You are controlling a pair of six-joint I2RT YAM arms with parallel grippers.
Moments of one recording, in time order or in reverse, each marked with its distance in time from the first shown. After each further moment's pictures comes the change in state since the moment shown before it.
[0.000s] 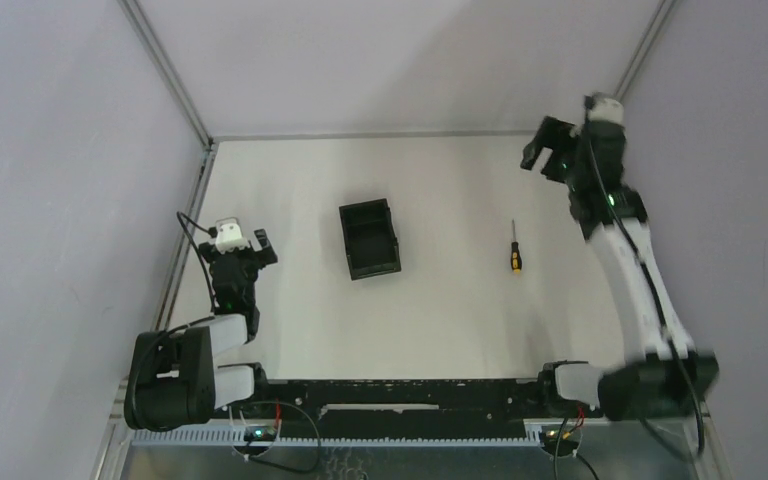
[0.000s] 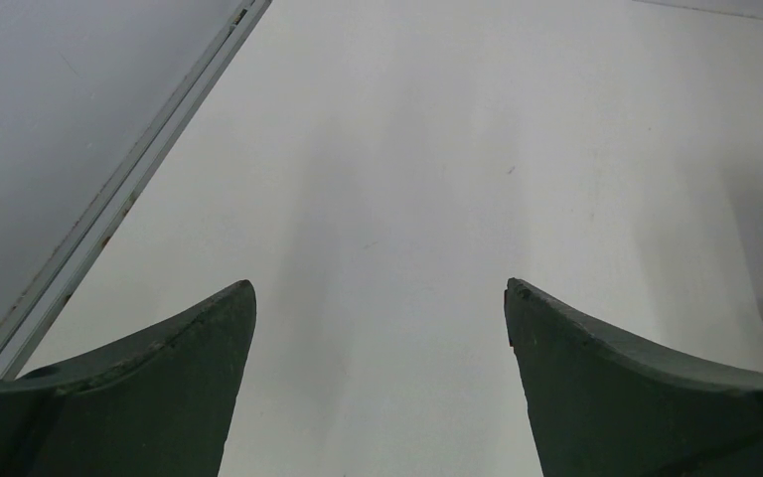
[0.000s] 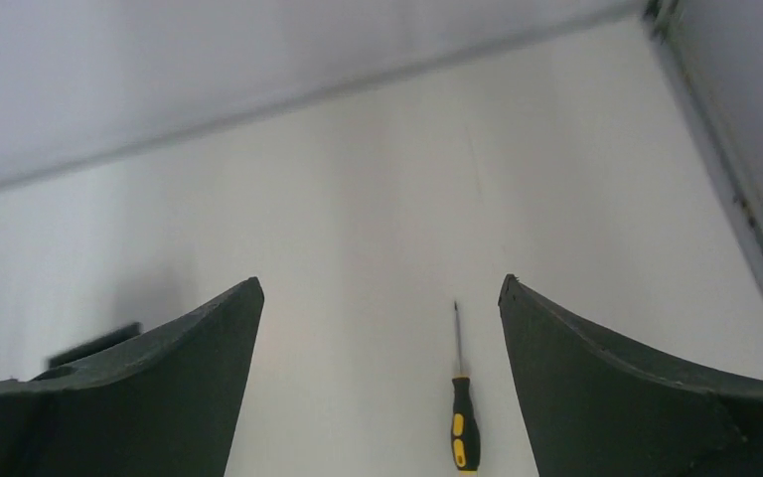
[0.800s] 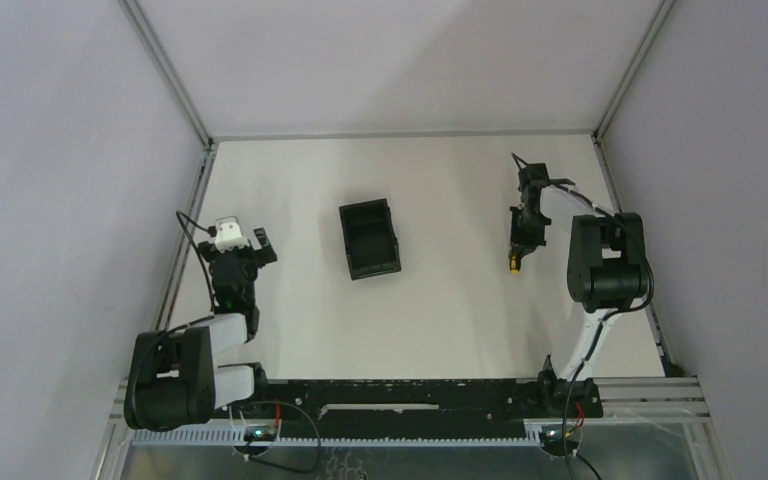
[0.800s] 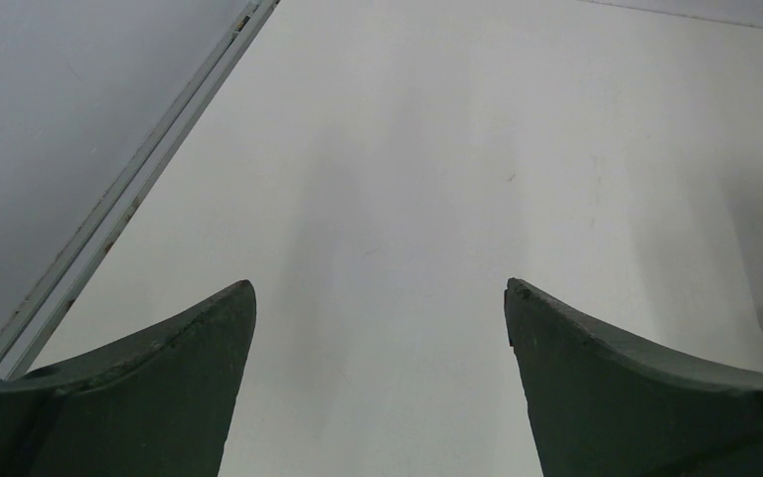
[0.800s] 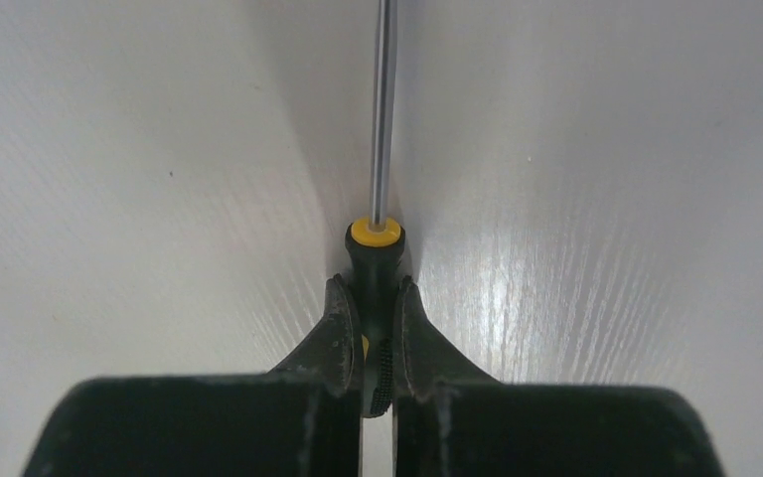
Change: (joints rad) left arm 0.000 0.000 0.009 0.001 -0.004 0.000; right arm -0.003 0.772 0.058 -0.373 -0.086 -0.097
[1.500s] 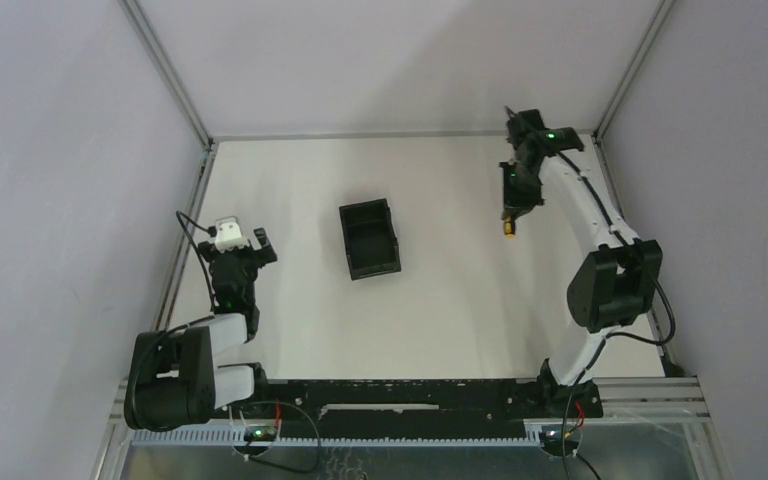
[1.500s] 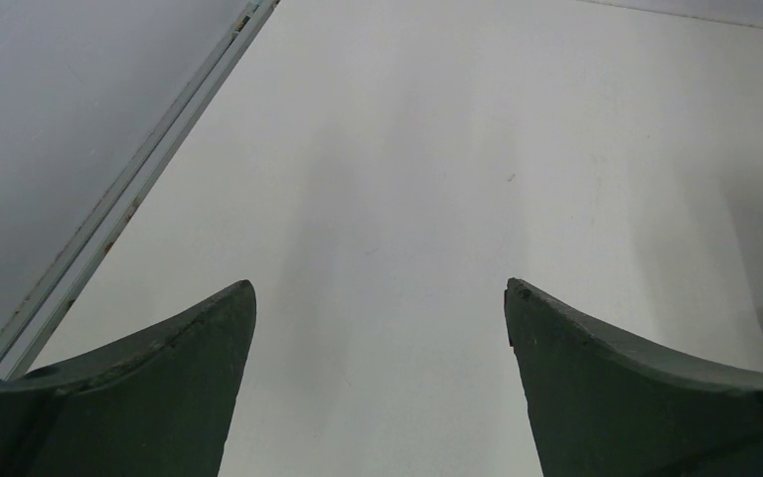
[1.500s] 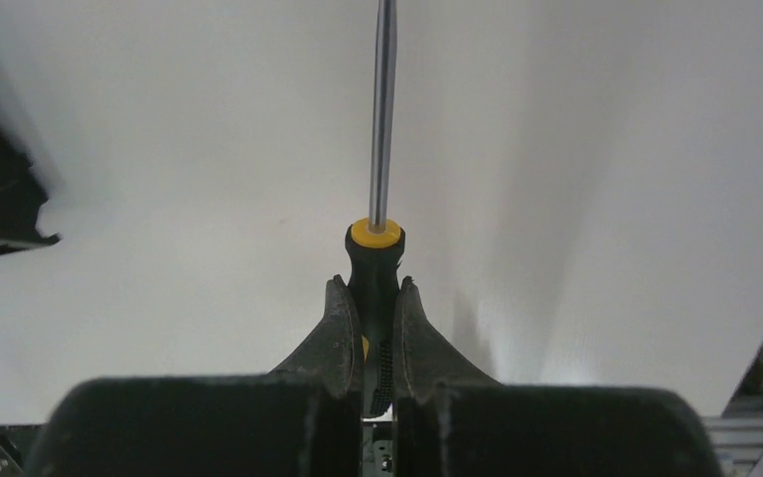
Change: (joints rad) left arm 0.000 0.000 0.000 0.000 0.000 0.000; right arm 0.113 -0.145 0.451 -0.483 0.051 0.021
